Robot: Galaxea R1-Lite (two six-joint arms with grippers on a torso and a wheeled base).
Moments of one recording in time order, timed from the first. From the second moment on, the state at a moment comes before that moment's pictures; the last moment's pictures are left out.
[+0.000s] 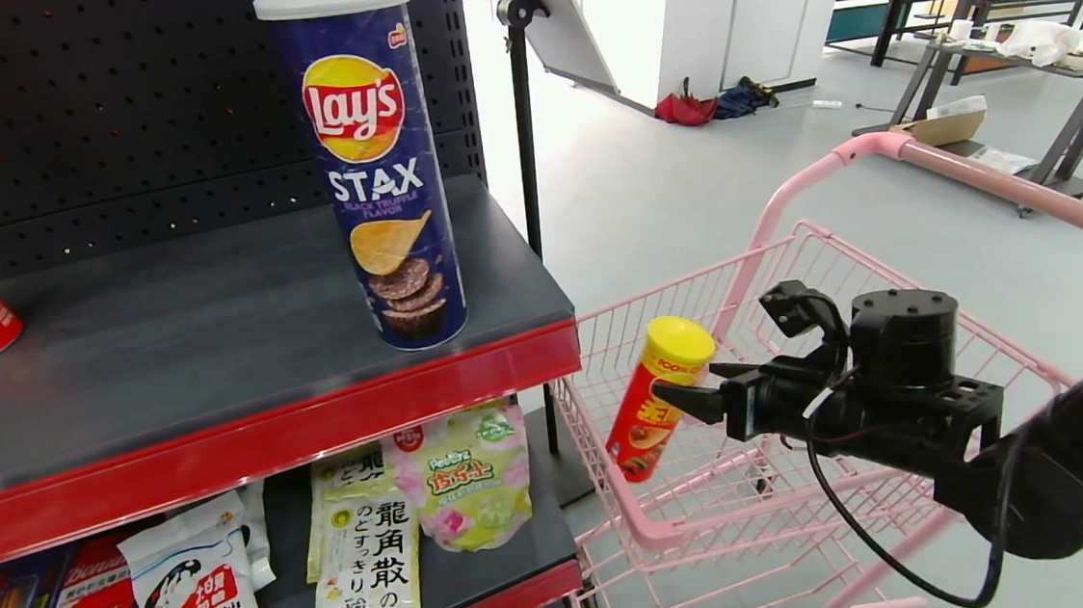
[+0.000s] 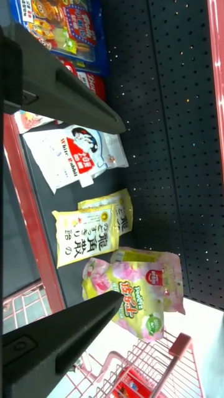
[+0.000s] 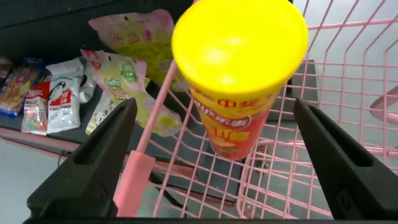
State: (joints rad) left arm 0.00 0.00 0.00 0.00 0.05 0.00; right arm 0.39 1.96 -0.58 -1.07 0.27 0.20
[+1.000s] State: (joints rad) left arm 0.00 0.00 0.00 0.00 0.05 0.00; right arm 0.43 2.24 -0.75 -1.24 0.17 0.23
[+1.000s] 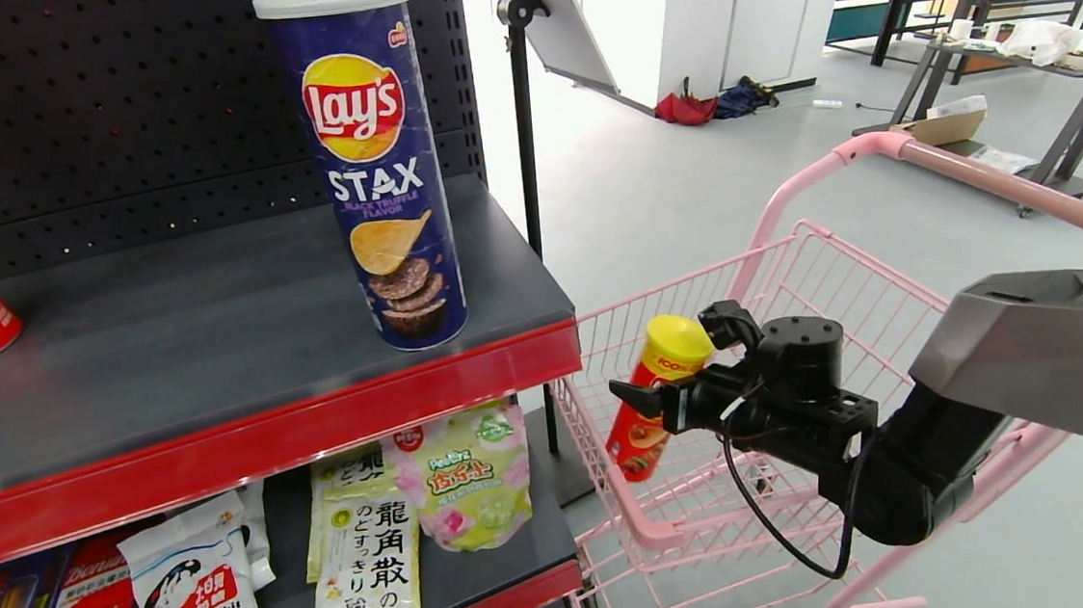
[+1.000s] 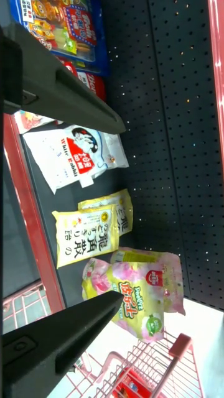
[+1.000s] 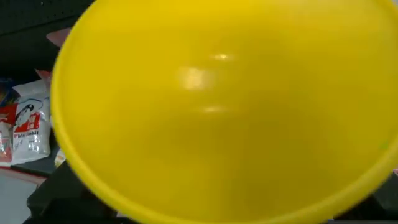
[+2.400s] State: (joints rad) left arm 0.00 0.00 0.00 0.00 0.05 0.00; right arm 0.34 1.74 -0.95 -0.74 -0.05 -0.03
